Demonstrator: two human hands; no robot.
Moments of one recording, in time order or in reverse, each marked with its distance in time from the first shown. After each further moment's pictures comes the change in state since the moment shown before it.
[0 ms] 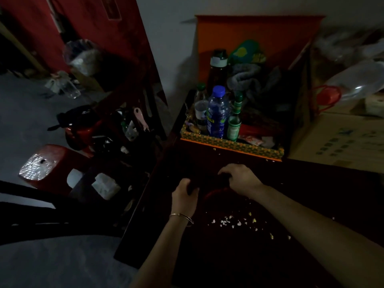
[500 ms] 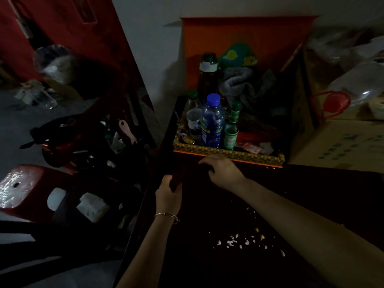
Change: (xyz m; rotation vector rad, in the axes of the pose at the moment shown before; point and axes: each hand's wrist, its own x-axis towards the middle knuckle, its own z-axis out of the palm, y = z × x) left_hand 0.085 0.001 -0.025 0.035 0.074 0.068; right_hand 0.077 -0.023 -0.006 0.009 0.159 -0.098
